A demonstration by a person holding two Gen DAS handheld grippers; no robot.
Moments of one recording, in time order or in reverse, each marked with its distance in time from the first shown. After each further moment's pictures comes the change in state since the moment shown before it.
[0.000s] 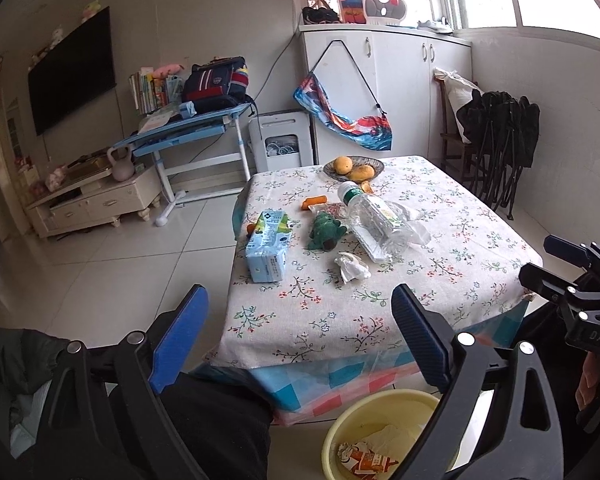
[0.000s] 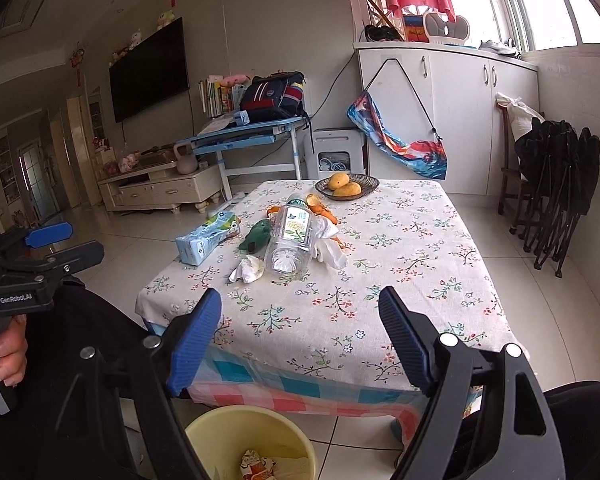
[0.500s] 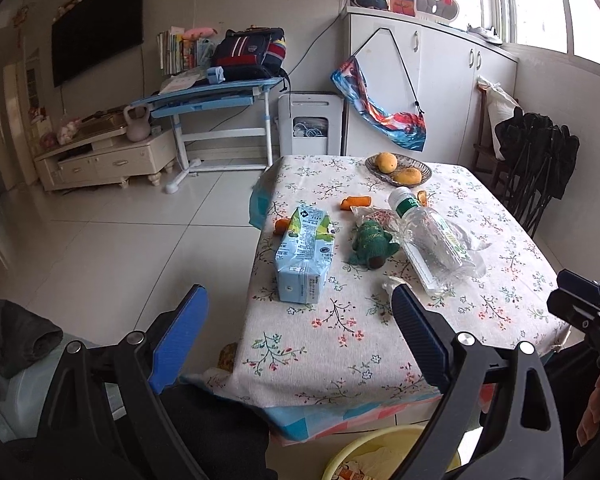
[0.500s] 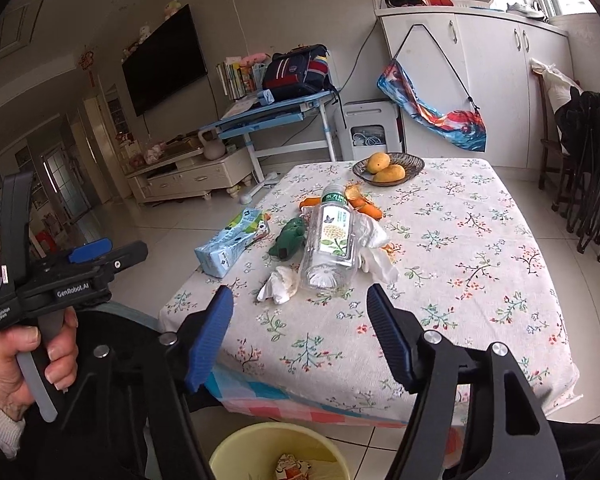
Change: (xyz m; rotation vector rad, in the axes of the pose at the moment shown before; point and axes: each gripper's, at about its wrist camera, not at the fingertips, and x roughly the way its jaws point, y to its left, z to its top) left arm 0.087 0.044 0.024 -0.141 0.078 0.027; right arm 0.069 -0.002 0.035 0.060 0.106 0.132
